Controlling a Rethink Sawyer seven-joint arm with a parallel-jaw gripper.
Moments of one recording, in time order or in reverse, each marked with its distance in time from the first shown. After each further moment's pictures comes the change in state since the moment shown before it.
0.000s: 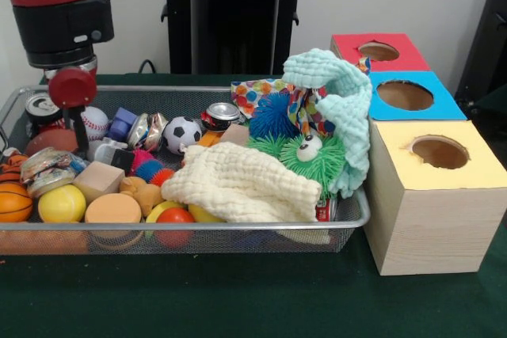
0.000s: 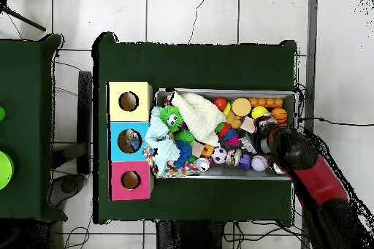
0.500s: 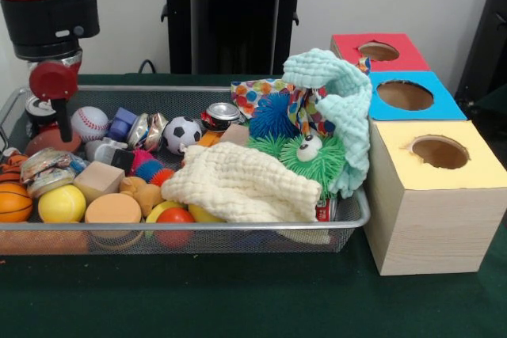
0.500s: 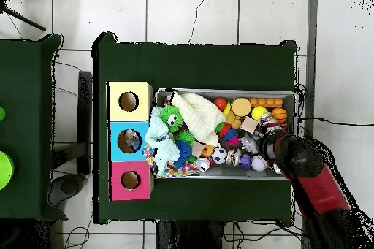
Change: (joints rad) arm 0.000 -0.004 -0.051 0.040 0.073 -0.039 0.001
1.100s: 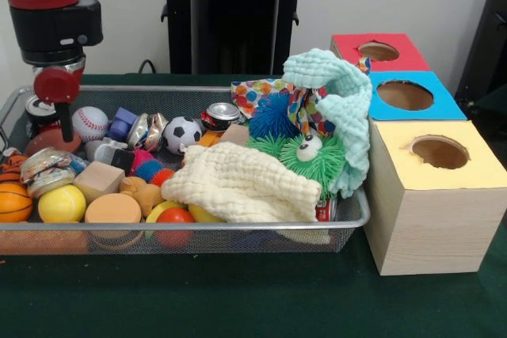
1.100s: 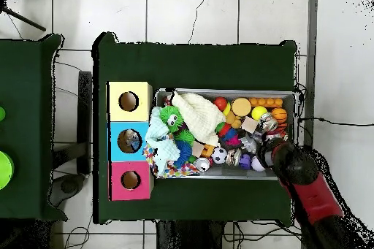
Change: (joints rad) arm -0.017 0.030 -0.017 0.047 0.012 -0.078 0.000
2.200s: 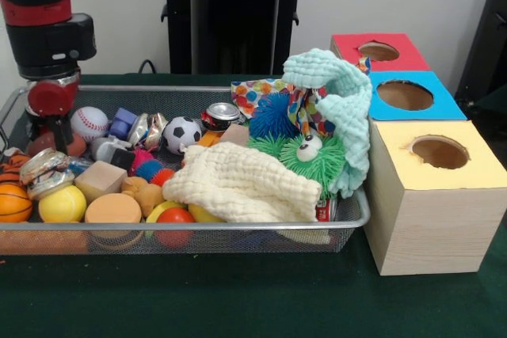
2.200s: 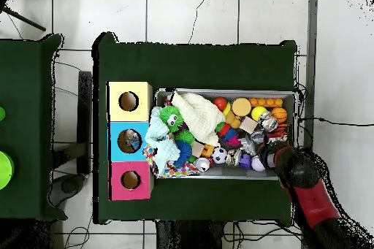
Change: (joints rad) arm -0.105 0.051 0.086 0.023 0.000 -0.066 0.000
